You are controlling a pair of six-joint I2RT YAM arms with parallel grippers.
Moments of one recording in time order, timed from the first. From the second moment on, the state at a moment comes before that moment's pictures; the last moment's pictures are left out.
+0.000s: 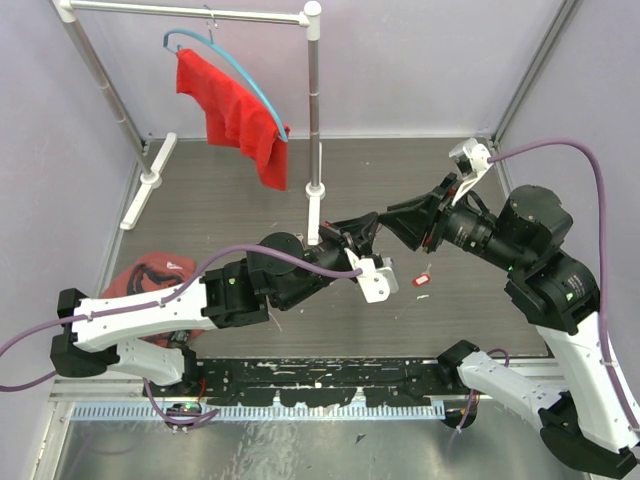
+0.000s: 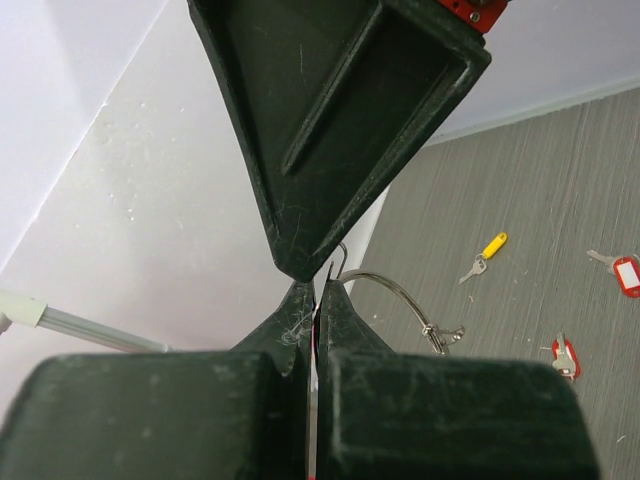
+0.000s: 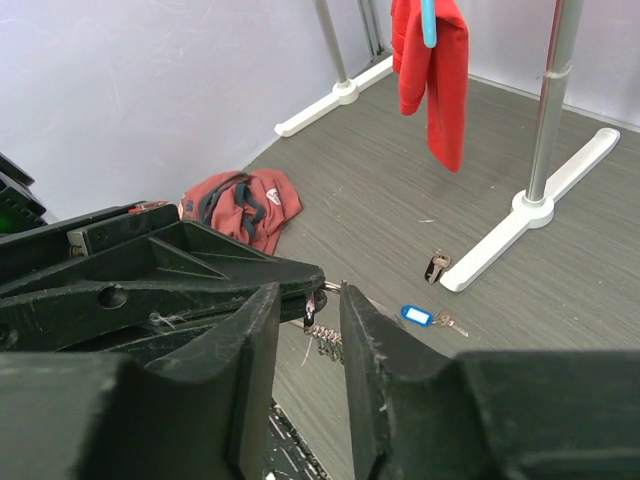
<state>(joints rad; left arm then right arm) -1.41 1.32 1.37 0.02 -0.40 0.90 0.55 0.86 1.46 -0.67 -0.36 0.29</state>
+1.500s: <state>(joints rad) -1.41 1.31 1.38 0.02 -0.37 0.89 0.56 0.84 1.46 -0.70 -0.34 0.29</state>
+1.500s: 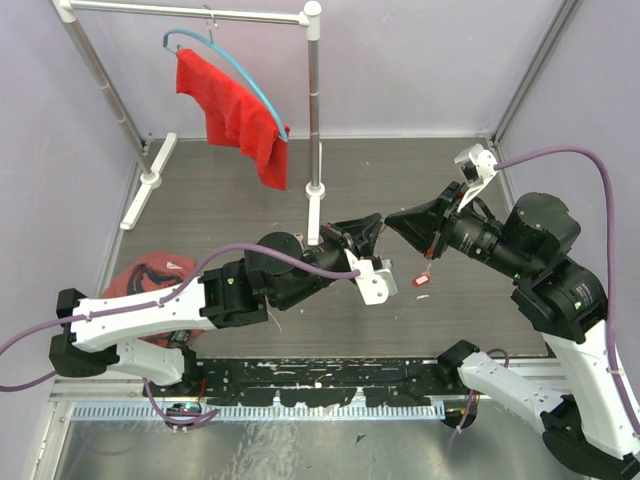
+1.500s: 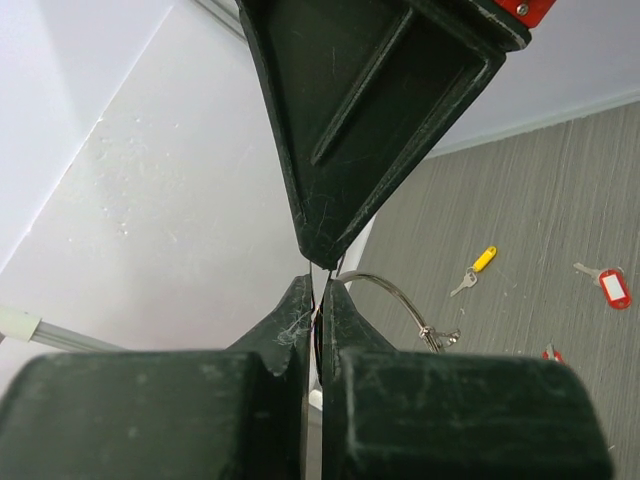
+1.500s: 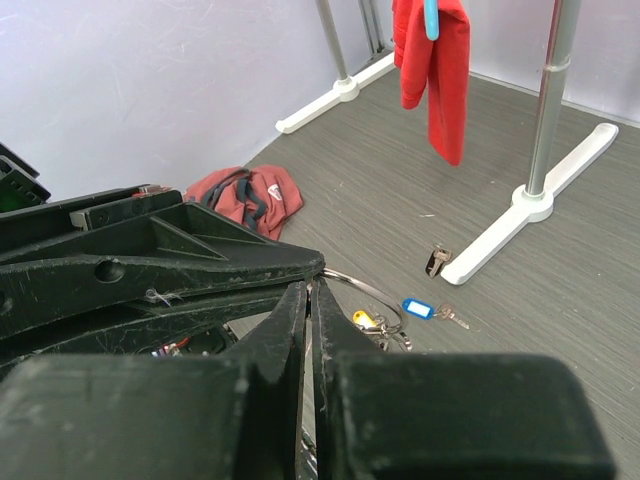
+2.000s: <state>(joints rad) -1.41 1.31 1.38 0.02 -0.36 0.89 0.56 0.83 1.46 -0.70 -0.35 0.29</state>
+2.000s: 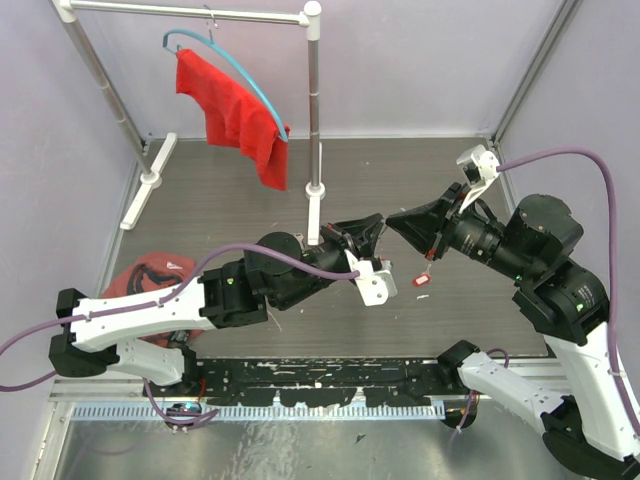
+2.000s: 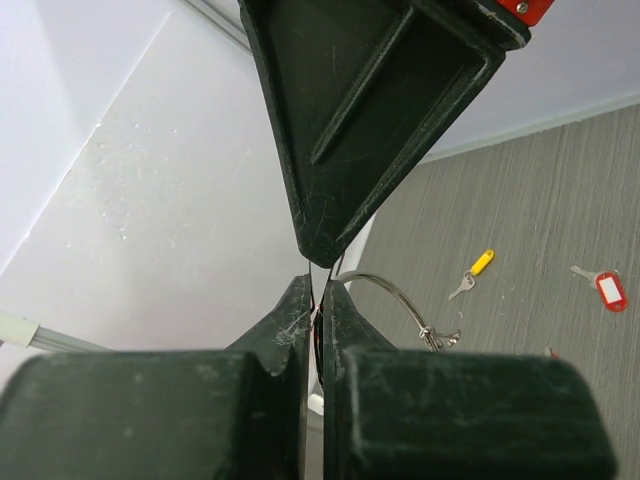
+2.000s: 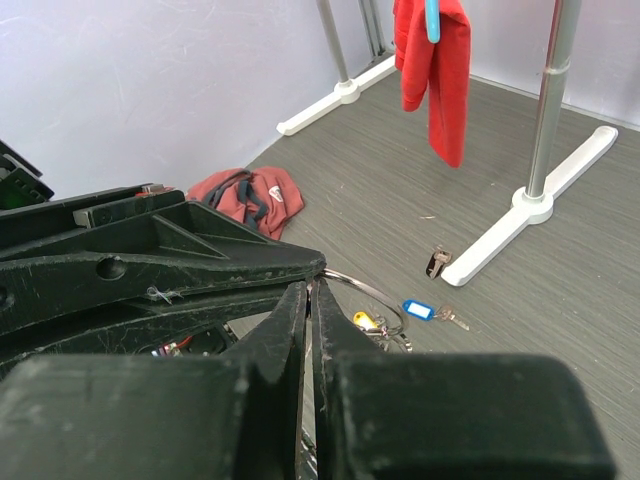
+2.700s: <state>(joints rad) -1.41 1.31 1.40 -0.04 -0.32 0.91 0.56 0.83 1.47 -0.73 -0.35 0.25</state>
